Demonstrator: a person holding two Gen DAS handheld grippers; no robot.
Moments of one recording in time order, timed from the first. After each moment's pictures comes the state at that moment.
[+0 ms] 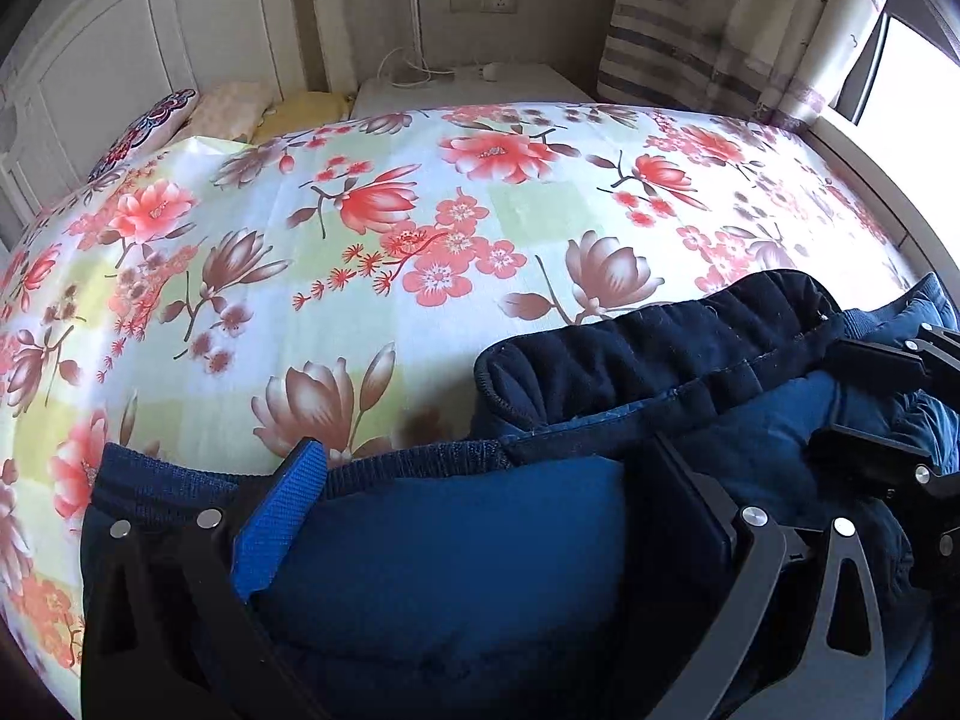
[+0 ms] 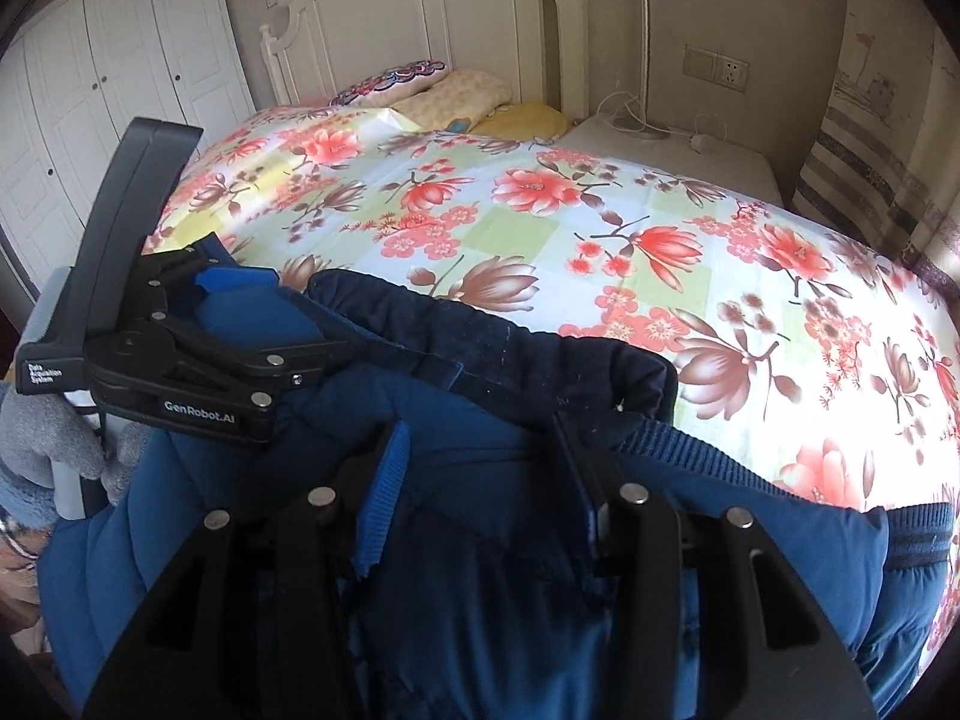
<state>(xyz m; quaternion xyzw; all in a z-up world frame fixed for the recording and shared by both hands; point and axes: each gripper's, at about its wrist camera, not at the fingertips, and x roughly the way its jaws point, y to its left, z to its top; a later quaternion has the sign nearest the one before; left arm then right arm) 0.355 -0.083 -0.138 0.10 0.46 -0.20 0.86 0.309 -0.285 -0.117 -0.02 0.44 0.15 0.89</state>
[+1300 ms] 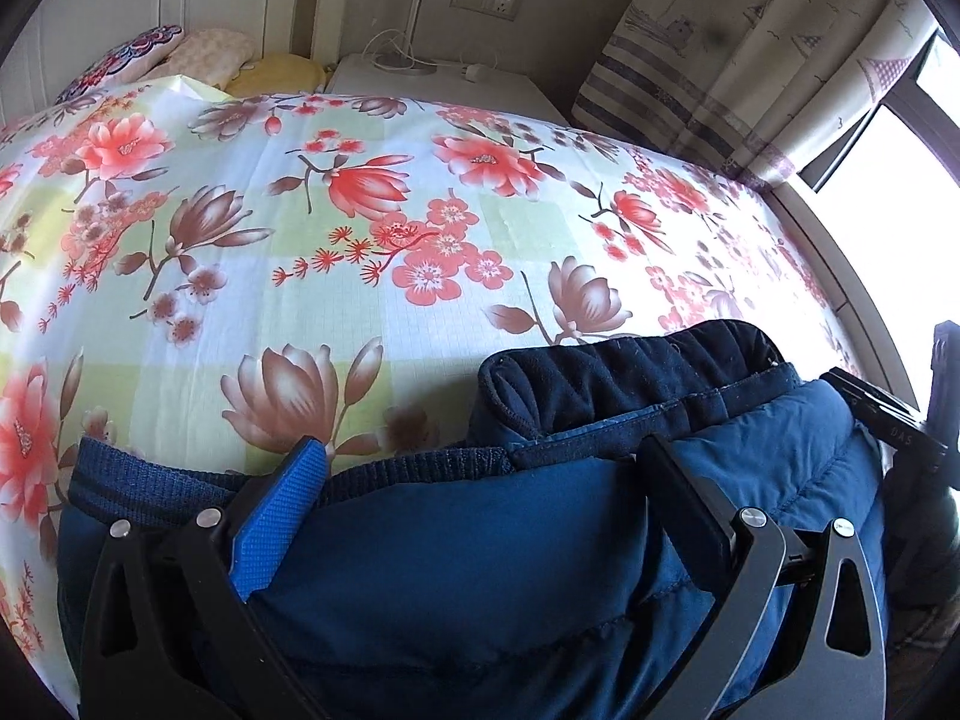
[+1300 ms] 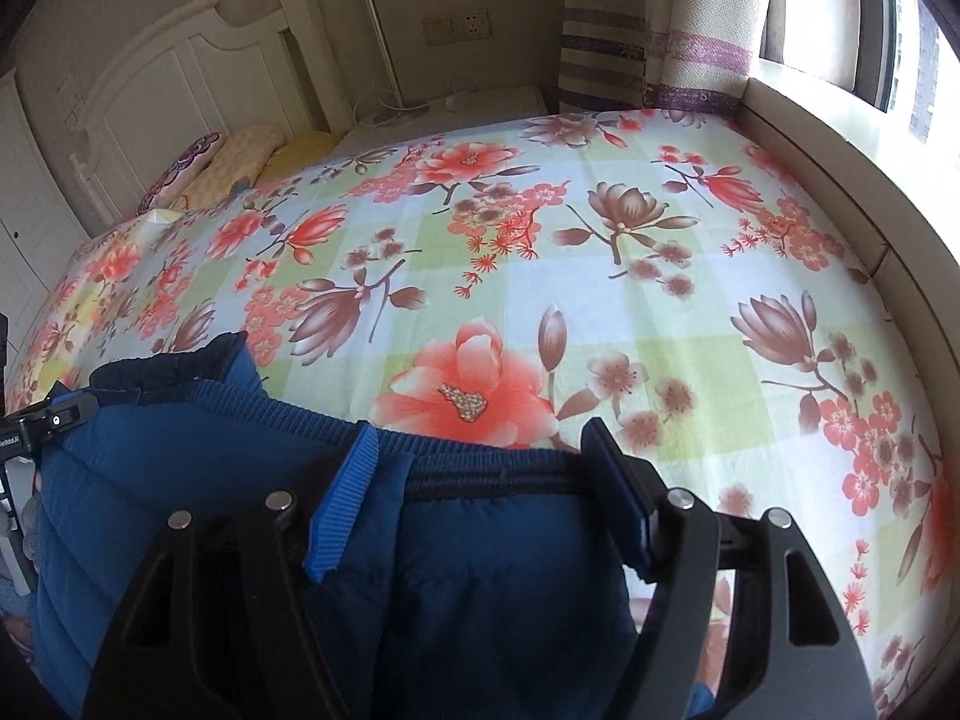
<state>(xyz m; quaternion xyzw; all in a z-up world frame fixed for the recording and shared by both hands) 0.373 -0.053 -0.133 -0.02 0.49 -0.26 0.83 0.276 -0.438 -0.123 0.11 0.45 -0.07 0.89</state>
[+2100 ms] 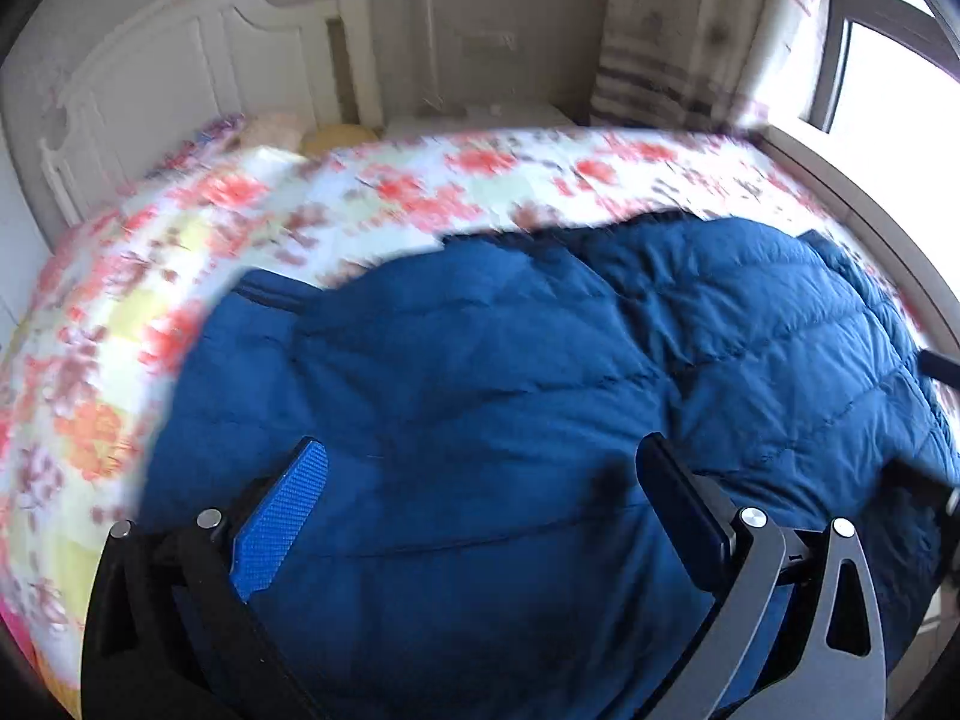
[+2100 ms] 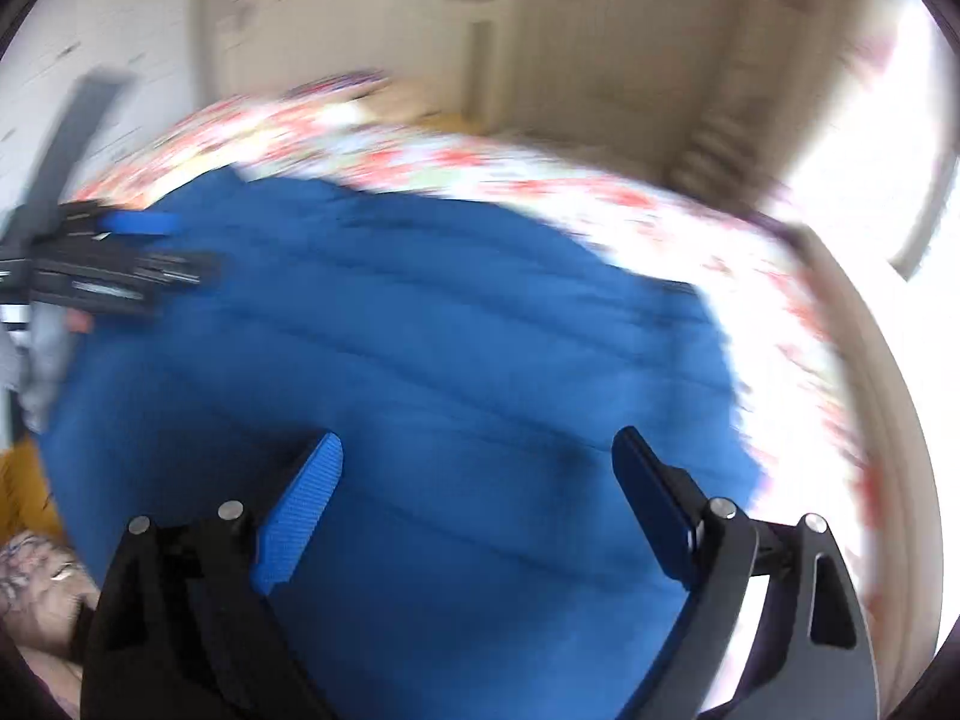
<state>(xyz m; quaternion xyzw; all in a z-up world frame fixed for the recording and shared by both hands) 0.213 -0.041 -0.100 0.10 0.40 -0.16 0.90 0.107 -0.324 -0.090 -0.06 0.41 0.01 0.91</state>
